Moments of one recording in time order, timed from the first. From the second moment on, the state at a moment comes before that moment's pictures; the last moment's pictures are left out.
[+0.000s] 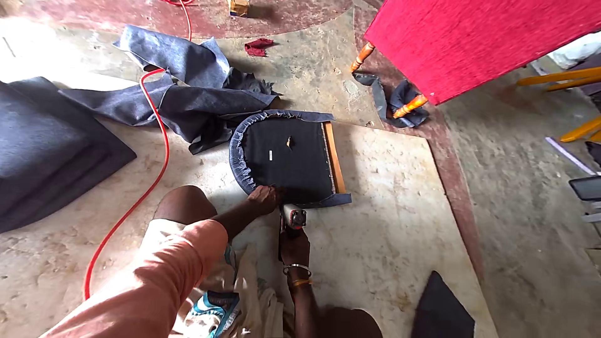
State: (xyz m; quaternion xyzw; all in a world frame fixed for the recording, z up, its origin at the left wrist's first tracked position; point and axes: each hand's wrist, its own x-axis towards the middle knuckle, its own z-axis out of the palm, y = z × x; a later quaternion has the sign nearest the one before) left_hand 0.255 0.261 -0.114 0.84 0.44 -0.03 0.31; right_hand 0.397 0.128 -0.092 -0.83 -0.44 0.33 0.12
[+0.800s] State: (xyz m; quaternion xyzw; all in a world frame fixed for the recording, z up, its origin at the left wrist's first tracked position) left_hand 0.225 0.295 -0.117 0.86 0.41 -0.03 0.29; right_hand 0.374 0.142 -0.093 -0.80 -0.48 0.34 0.13
